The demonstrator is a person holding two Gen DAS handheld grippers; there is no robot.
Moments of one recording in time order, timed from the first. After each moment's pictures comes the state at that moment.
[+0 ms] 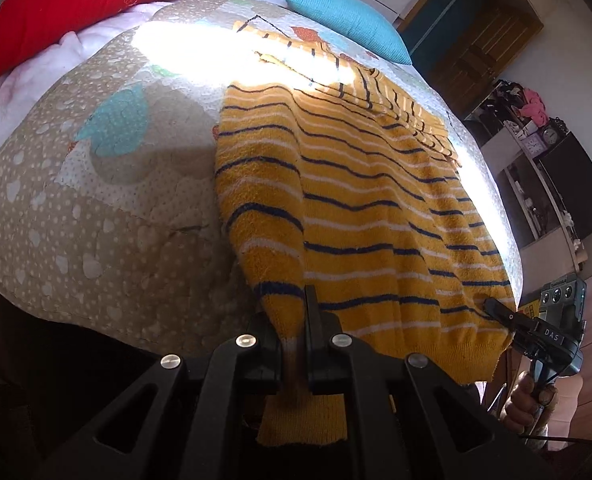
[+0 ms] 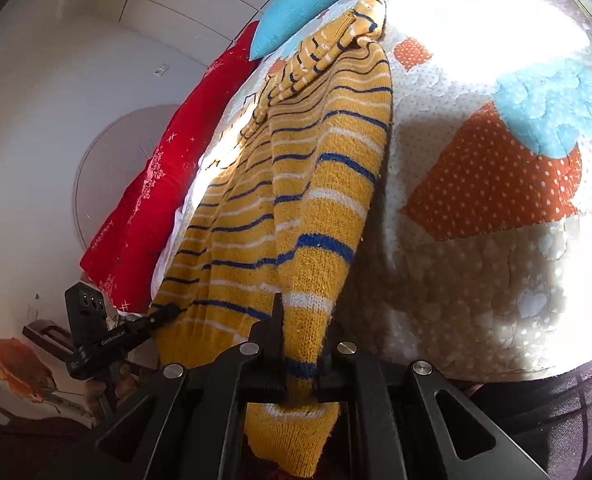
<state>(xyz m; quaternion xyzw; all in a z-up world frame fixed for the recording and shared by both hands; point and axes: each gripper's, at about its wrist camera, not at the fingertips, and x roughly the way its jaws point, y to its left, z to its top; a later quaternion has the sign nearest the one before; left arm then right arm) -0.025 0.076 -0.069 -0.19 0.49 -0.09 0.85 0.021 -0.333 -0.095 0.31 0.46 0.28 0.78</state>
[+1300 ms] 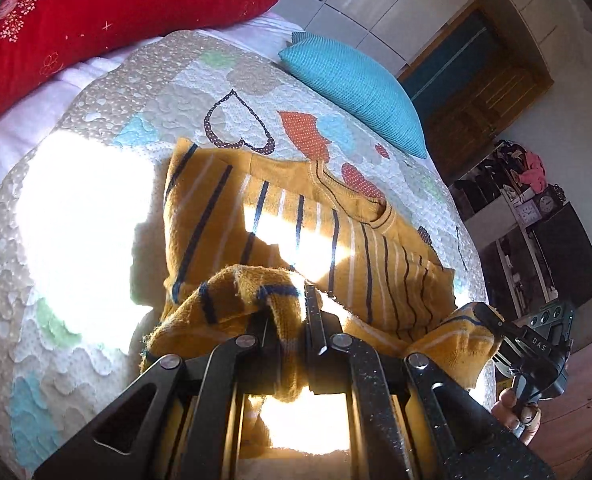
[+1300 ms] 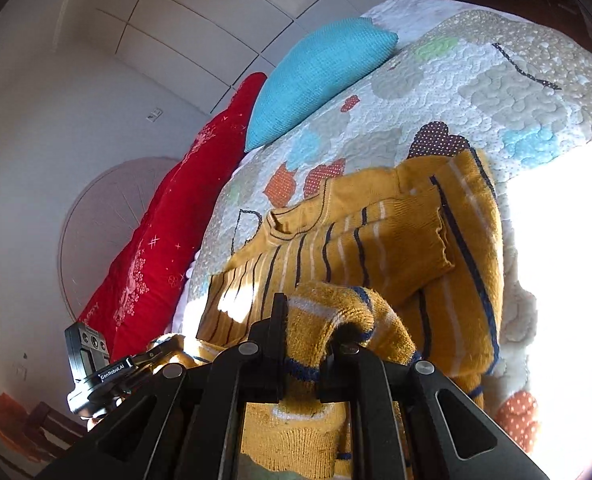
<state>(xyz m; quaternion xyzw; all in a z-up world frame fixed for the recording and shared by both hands) 0.231 0.093 -0.031 -0.25 0.45 -0.09 0.85 0.283 -0.321 -0.041 0.33 0.41 0.24 0.82</state>
